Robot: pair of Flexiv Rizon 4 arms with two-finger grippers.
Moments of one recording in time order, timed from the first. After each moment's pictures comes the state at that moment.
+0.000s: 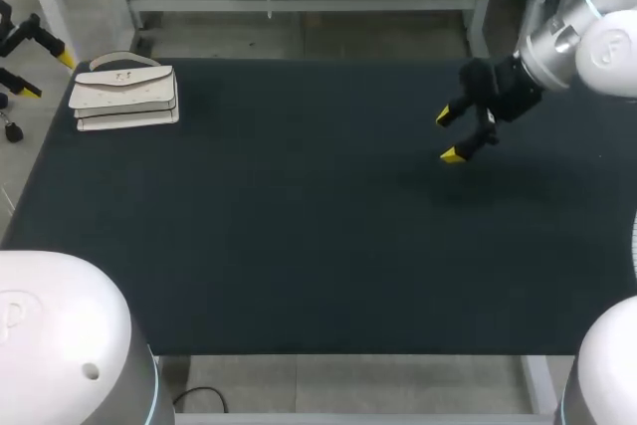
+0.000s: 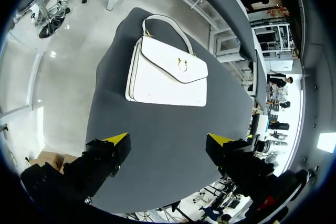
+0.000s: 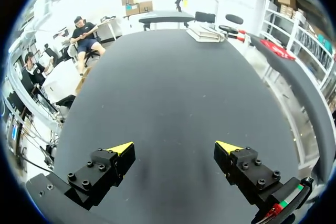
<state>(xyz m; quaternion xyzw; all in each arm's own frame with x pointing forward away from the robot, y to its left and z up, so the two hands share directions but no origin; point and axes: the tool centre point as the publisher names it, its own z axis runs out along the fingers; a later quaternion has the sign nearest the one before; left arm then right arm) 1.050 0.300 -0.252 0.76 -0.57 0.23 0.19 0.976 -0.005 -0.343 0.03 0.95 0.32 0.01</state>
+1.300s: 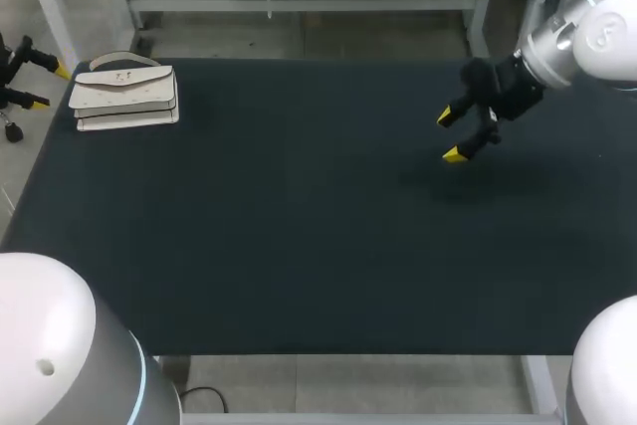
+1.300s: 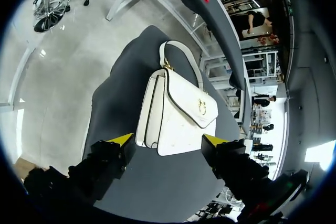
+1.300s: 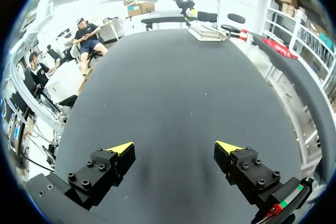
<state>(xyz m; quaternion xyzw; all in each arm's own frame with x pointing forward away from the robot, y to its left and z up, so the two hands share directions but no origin) 1.106 0.331 -0.318 0.78 -0.50 0.34 0.17 0.979 -0.008 -0.344 0.03 0.95 0.32 0.00</state>
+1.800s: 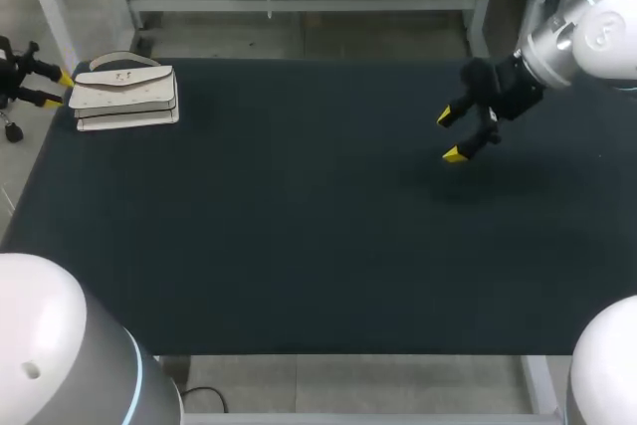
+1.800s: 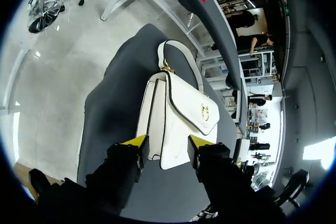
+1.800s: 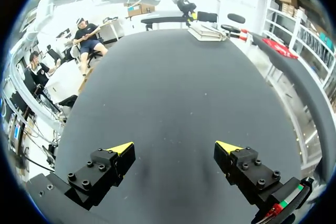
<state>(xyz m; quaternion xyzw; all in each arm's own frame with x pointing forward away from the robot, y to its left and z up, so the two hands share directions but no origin) 1.119 0.325 -0.336 0.77 -0.50 0.36 0.18 0.979 -0.008 -0.345 0.03 0.95 0.32 0.00</state>
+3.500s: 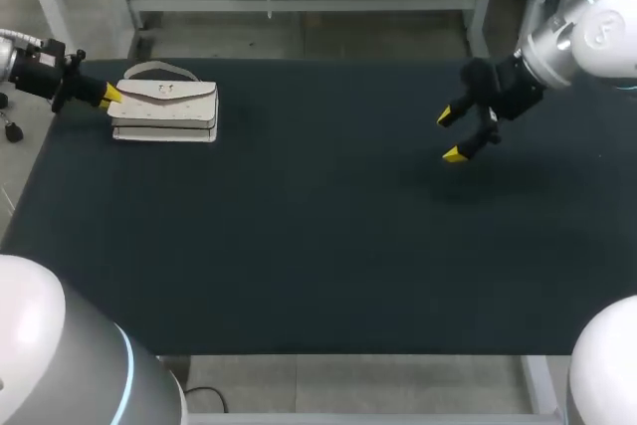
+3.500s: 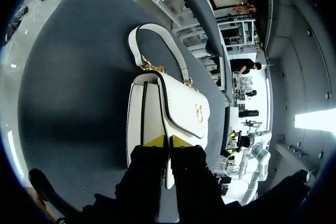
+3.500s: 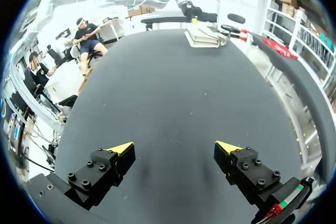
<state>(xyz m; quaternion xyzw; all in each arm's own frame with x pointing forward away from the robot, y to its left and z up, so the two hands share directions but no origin) 1.106 0.223 -0.345 0.67 -0.58 0.37 0.28 0.979 -0.008 -0.344 0.03 0.95 0.32 0.00</state>
